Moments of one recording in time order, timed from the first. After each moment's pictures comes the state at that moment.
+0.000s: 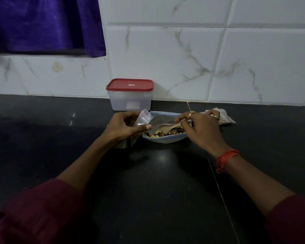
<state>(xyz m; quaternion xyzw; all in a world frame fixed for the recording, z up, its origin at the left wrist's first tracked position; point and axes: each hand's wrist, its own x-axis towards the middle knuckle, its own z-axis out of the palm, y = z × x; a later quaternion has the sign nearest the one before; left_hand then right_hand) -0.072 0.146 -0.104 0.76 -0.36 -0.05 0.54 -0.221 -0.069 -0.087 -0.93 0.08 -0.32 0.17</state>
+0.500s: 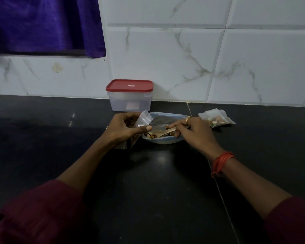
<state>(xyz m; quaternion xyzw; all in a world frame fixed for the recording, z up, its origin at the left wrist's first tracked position) -0.073 0.145 -0.105 0.76 -0.36 -0.05 0.54 -0.214 -0.061 -0.092 -0.91 0.12 -0.23 0.34</state>
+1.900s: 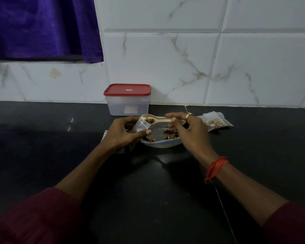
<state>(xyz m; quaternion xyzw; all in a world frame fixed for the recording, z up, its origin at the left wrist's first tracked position) -0.073 0.141 -0.109 0.77 -0.37 -0.02 0.52 -0.223 -0.037 -0.082 -0.81 0.09 -0.34 0.48</state>
